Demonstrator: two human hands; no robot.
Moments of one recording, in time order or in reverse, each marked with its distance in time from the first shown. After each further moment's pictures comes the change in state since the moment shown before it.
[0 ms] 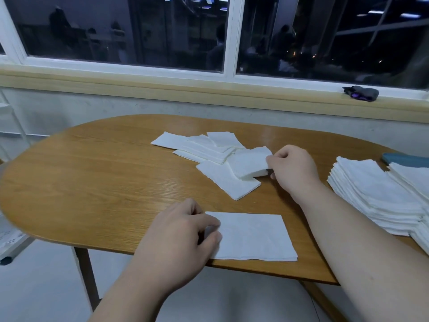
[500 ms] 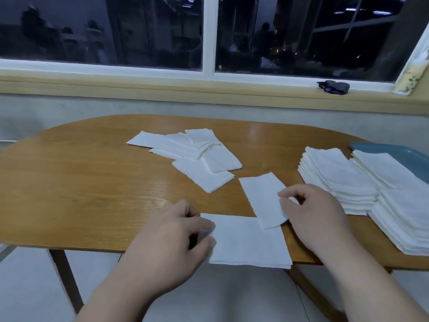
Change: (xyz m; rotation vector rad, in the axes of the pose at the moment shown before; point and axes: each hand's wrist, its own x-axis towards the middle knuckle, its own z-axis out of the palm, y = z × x) left_hand -0.002 0.025 0.012 0.011 -0.111 0.102; right_hand -0.102 0.062 -0.068 -0.074 -0.013 -0.036
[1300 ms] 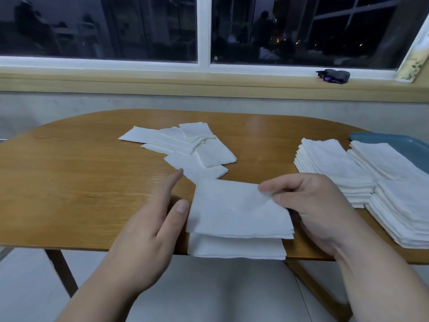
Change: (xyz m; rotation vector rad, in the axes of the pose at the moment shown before) left_hand -0.003 0.005 -0.006 -0.421 0.109 -0.128; right_hand 0.001 -0.009 -0.019 0.576 -0.309 -0.008
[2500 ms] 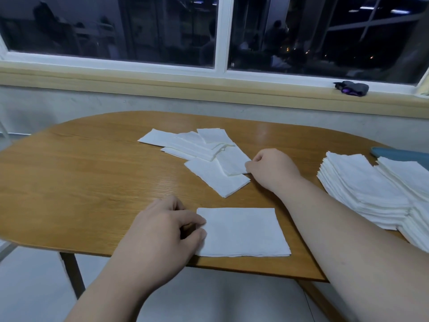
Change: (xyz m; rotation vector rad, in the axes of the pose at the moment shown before) left_hand 0.010 -0.017 -0.019 0.339 0.017 -0.081; right_hand 0.146 0.003 0.067 -0.860 0.137 0.081
